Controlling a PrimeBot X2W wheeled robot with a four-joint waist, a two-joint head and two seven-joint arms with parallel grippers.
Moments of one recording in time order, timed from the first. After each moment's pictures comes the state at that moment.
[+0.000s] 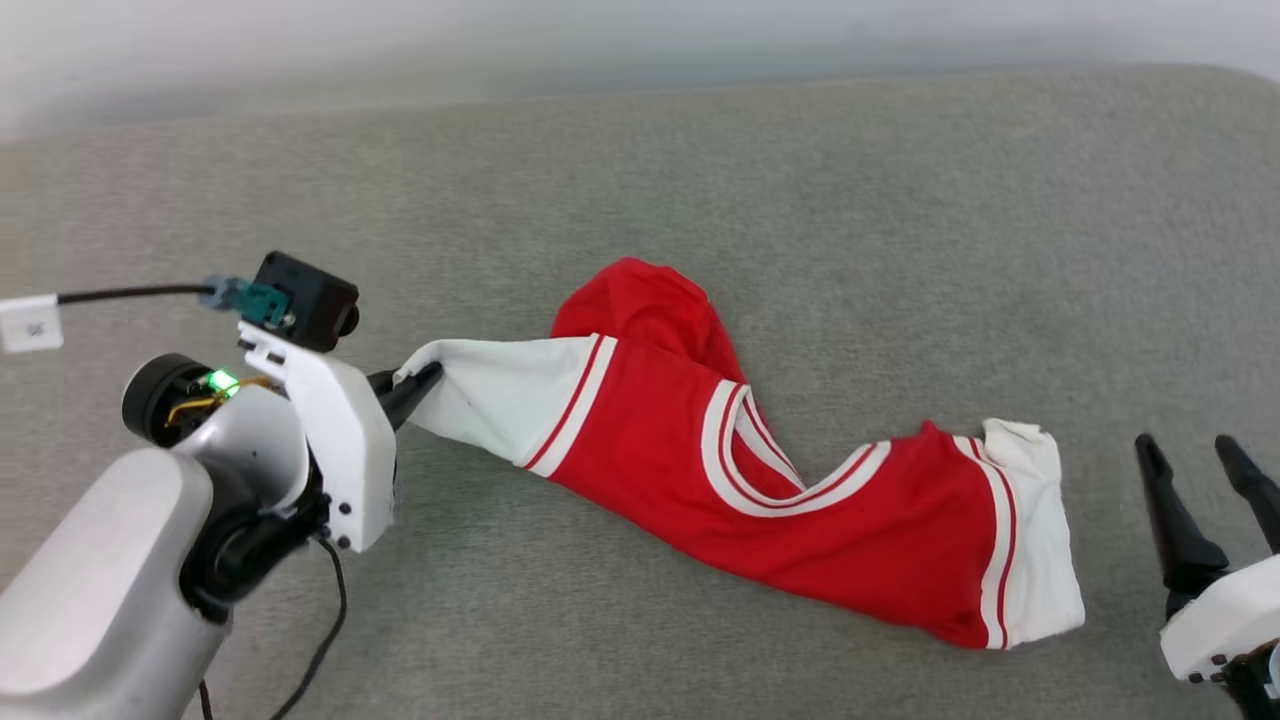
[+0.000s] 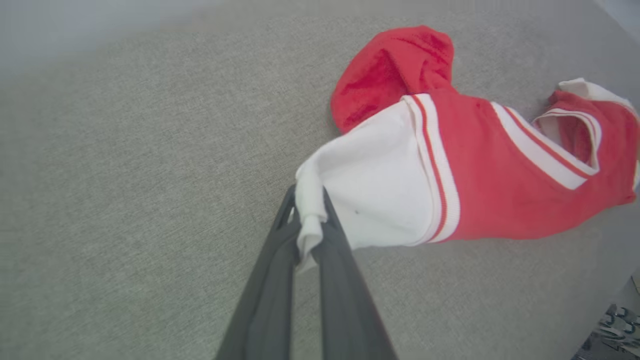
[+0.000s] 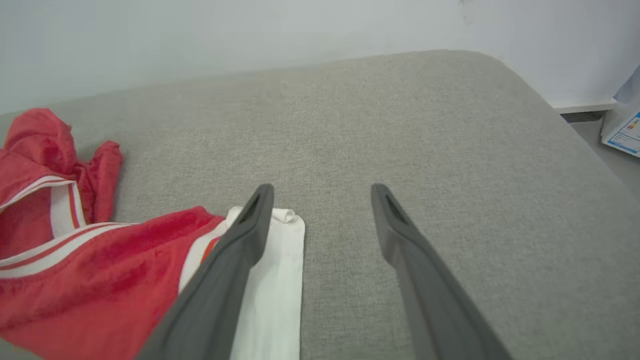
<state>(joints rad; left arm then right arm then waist) -0.54 0.62 -0.50 0.08 -0.79 -0.10 0.58 0.01 -0.21 -0.17 -0.10 0.36 0.13 0.18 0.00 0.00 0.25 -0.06</state>
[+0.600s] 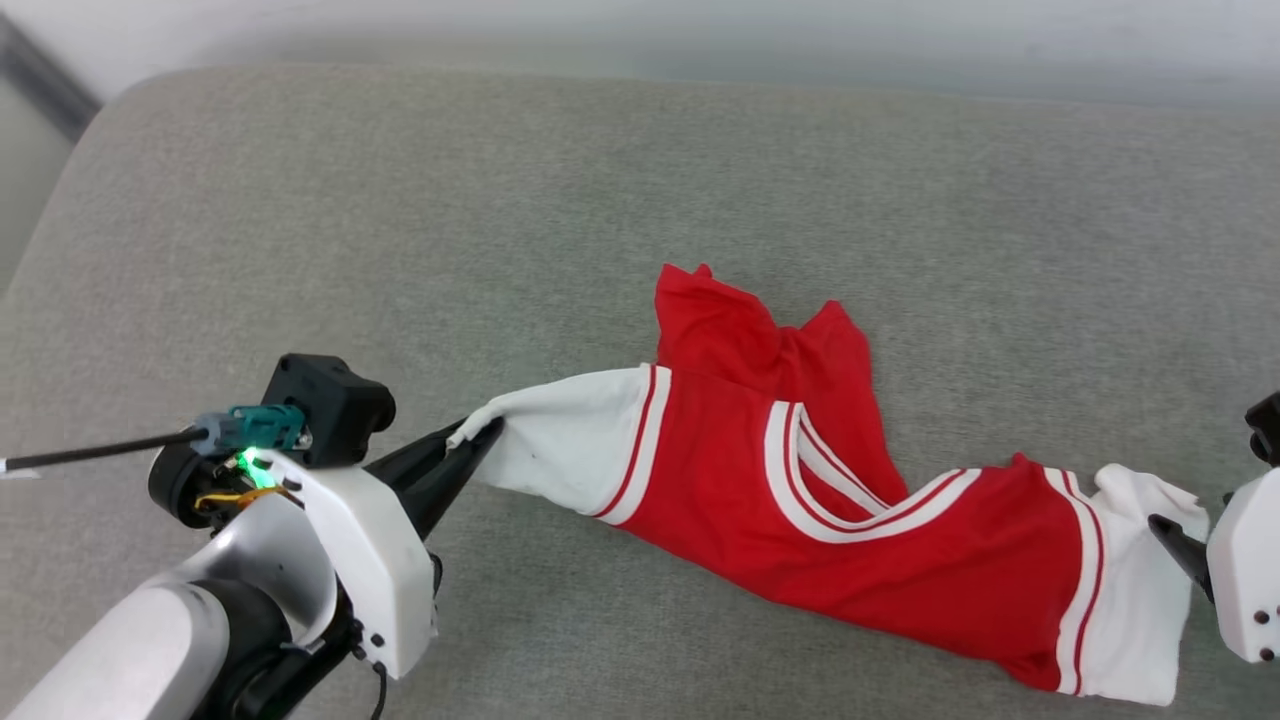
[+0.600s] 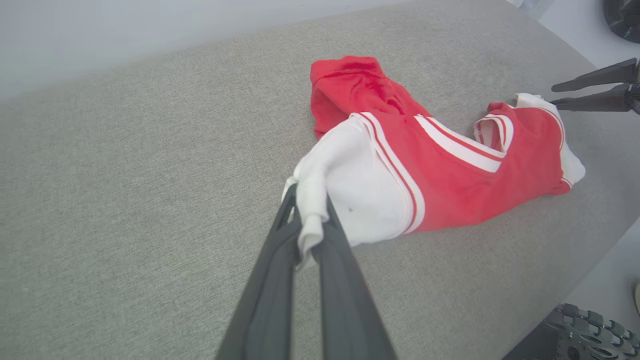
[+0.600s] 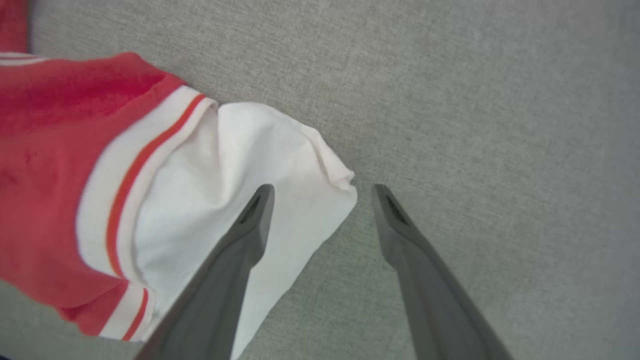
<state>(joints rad) -0.31 0.68 -0.47 -0.35 -0.77 0.02 0.51 -0.14 -0.57 0.05 -0.01 0.45 0.13 0.82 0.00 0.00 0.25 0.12</state>
